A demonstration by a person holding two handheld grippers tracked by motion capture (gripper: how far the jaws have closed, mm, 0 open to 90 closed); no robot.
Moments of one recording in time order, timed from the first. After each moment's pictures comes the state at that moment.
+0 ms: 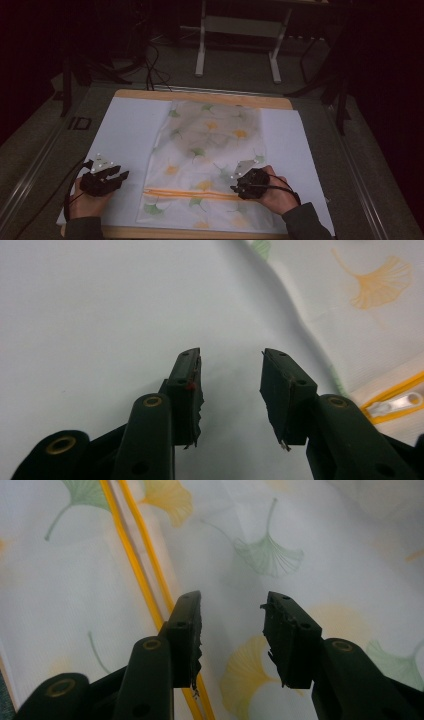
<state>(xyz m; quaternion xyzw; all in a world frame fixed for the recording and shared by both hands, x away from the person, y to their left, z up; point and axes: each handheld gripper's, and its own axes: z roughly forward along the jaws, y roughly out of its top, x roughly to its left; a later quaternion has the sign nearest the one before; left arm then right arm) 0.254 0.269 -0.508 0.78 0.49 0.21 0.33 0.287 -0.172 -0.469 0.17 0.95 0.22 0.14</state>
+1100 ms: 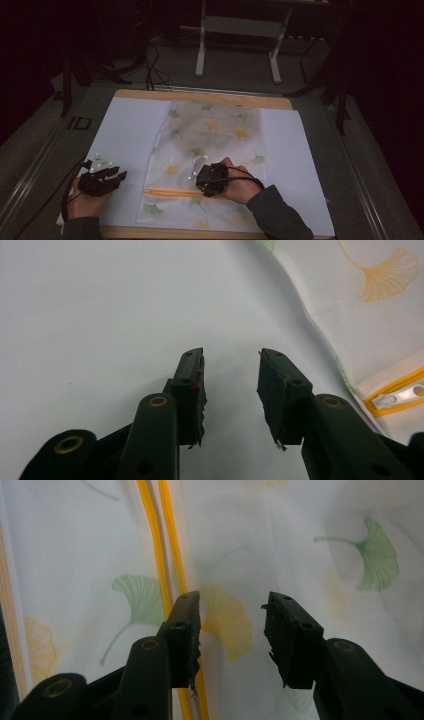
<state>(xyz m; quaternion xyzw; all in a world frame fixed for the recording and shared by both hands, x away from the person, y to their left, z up) 0.253 0.272 -0.507 0.78 0.49 0.21 0.32 0.294 -0.064 -0.462 0.06 0.97 0.18 0.12</state>
